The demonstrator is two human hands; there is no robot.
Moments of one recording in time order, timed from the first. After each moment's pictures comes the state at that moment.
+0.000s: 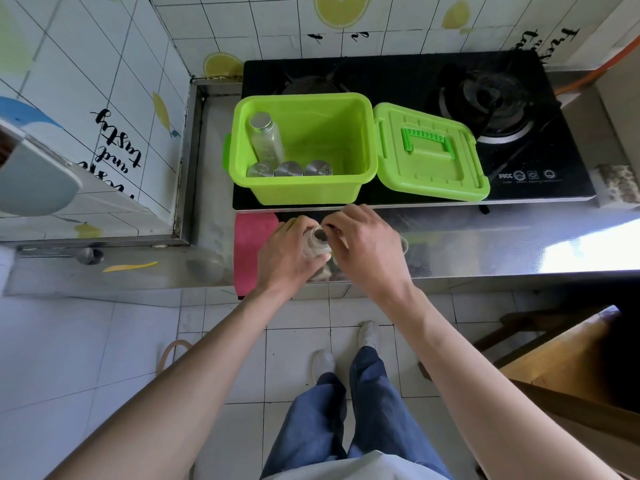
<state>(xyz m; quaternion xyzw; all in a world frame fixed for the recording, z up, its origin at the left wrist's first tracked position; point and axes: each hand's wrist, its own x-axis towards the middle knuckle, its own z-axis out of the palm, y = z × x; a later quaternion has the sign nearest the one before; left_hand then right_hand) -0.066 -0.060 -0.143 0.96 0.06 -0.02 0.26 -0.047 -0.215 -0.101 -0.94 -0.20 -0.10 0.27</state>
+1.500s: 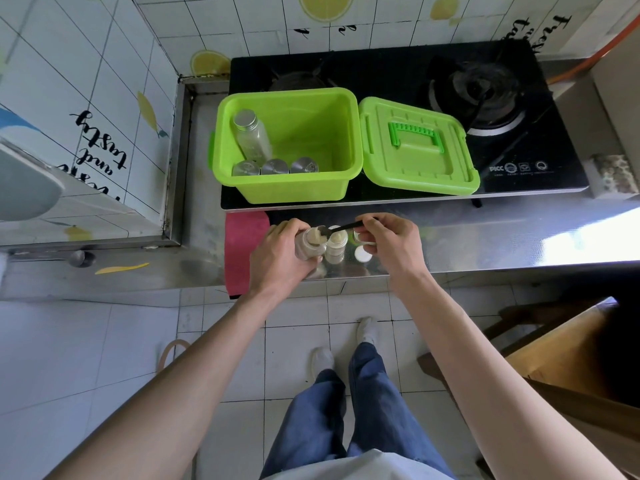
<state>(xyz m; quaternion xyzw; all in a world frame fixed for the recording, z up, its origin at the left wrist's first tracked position) -0.070 -0.067 -0.151 0.96 0.06 0.00 0.26 -0.038 -0.262 -0.106 -0.69 0.21 0.12 0.68</state>
